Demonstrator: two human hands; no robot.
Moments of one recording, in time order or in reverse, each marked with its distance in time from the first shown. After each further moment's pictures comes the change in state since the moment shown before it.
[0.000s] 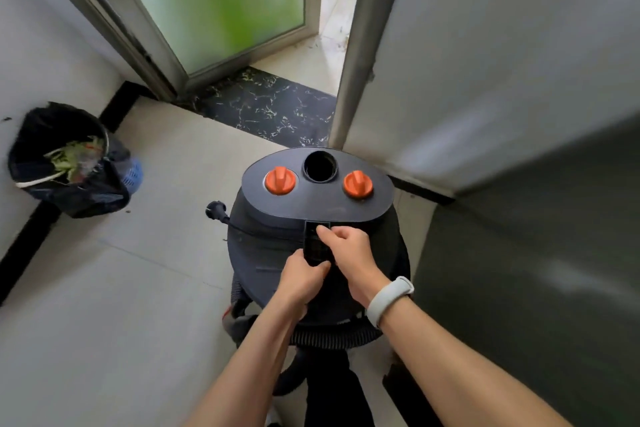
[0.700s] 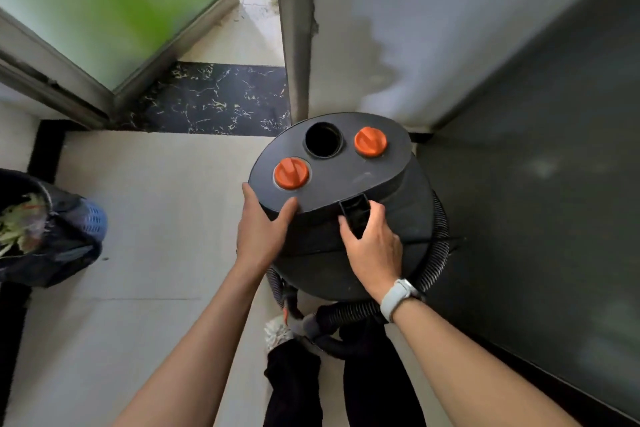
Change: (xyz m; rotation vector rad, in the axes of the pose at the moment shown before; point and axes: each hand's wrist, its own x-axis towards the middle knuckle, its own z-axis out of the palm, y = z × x) left_hand 0.064 0.020 -0.060 0.369 0.074 0.465; right_hand 0.002 0.054 0.010 -0.567 0.606 -0.170
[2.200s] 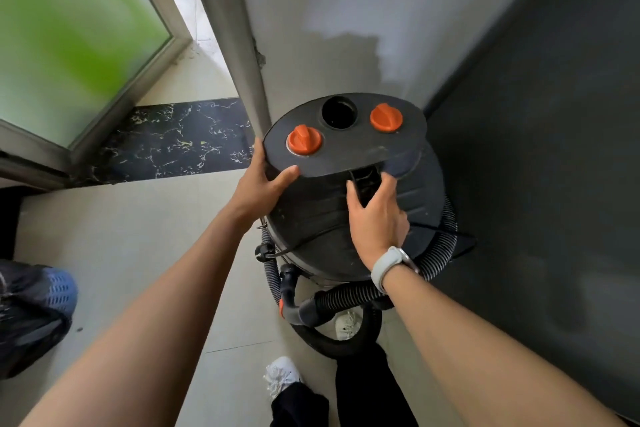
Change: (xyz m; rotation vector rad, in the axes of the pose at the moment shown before) left_hand 0.104 0.074 0.035 -0.068 -0.358 0.196; right_hand 0.083 0.002 -0.021 0.065 0.316 0.161
